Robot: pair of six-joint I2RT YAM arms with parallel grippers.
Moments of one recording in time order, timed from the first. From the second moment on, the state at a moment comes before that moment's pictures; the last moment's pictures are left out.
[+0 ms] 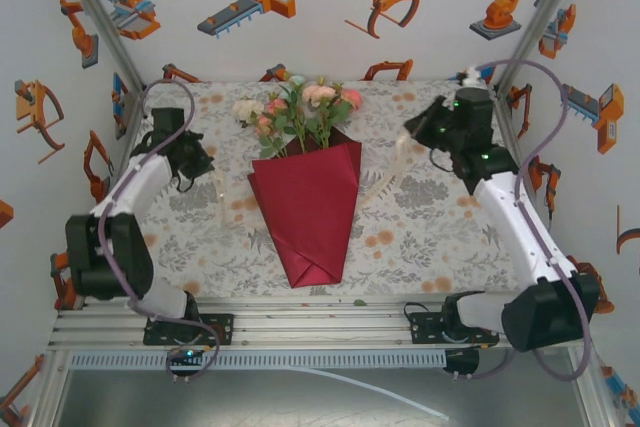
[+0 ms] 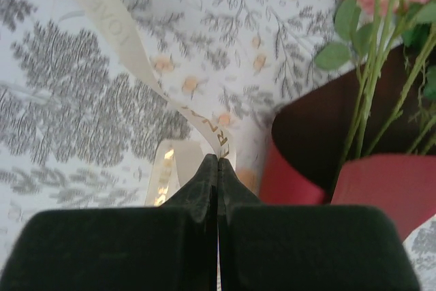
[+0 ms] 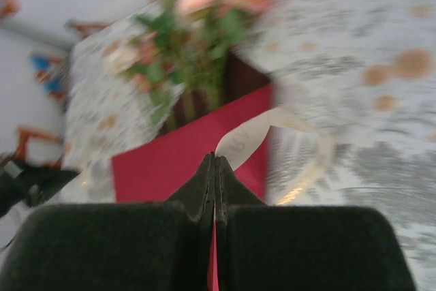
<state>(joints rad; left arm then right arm) -0.07 1.47 1.04 -0.46 0.01 -0.60 0.30 1.25 1.22 -0.34 -0.13 0.61</state>
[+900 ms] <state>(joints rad) -0.42 0.71 0.68 -0.79 -0.12 -0.81 0.92 1.75 1.72 -0.41 0.03 0.53</state>
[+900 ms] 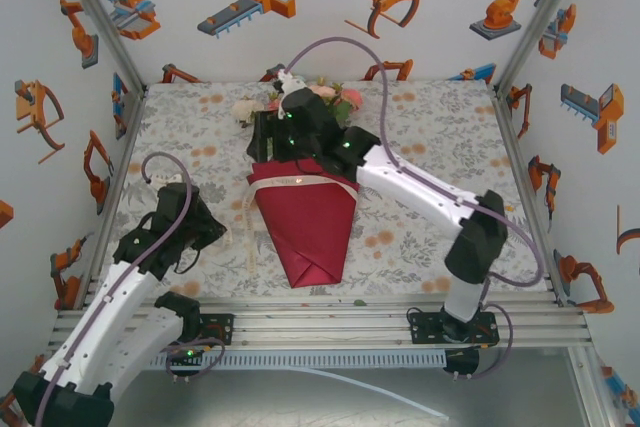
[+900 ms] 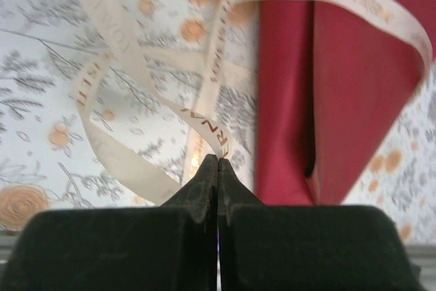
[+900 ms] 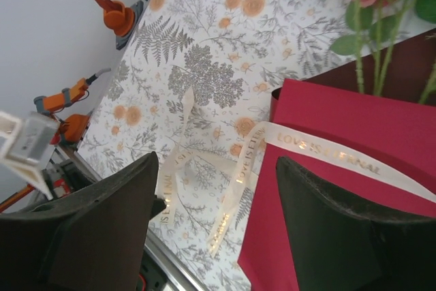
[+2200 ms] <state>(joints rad) -0.84 1.66 1.33 -0.40 0.00 -0.56 0.78 0.94 0.93 -0.47 0.50 0.54</state>
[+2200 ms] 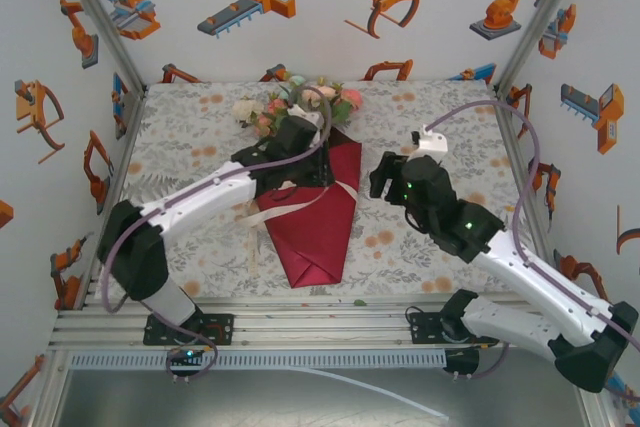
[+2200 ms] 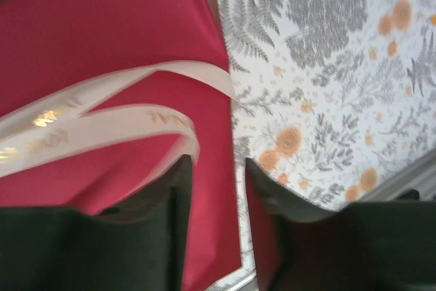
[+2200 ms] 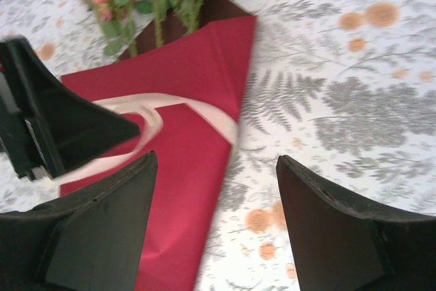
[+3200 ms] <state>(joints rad) -0.35 1.68 1.12 -0.69 -0.01 -0.30 0.71 1.85 1.21 -0.21 -0.05 0.50</state>
